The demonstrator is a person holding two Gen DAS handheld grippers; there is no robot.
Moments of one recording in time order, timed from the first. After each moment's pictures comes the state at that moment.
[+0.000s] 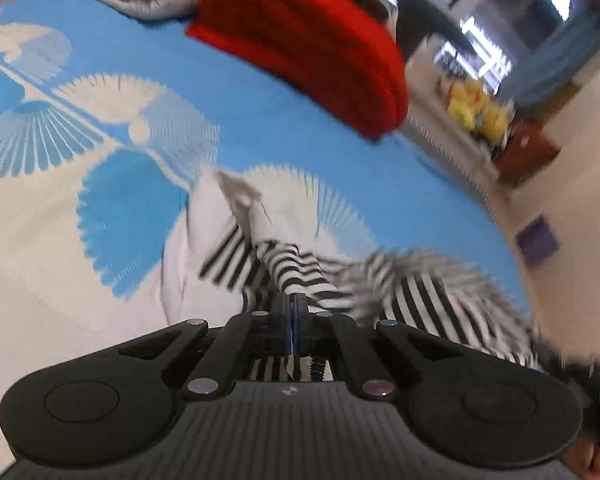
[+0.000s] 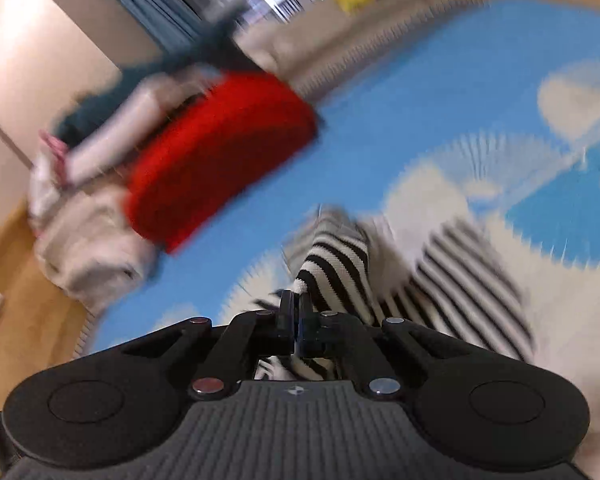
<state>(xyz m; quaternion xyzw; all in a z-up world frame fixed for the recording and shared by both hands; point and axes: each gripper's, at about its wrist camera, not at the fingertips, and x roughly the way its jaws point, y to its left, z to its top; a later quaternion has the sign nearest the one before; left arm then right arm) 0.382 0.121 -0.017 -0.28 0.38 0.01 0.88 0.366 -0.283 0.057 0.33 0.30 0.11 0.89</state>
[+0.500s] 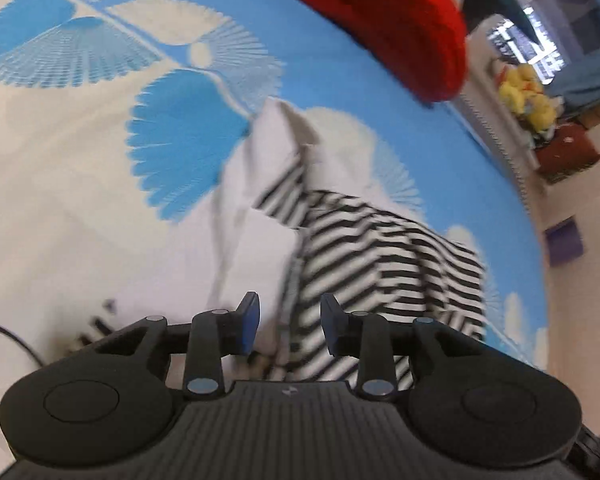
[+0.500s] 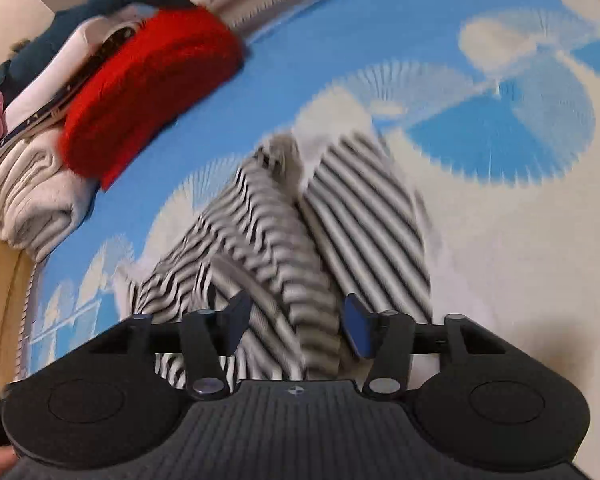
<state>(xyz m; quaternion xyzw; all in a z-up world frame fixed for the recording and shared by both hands) 0.377 0.126 -0.042 -0.32 0.47 0.03 0.82 0.347 -0.299 0.029 0.28 0.44 0.03 0.85</state>
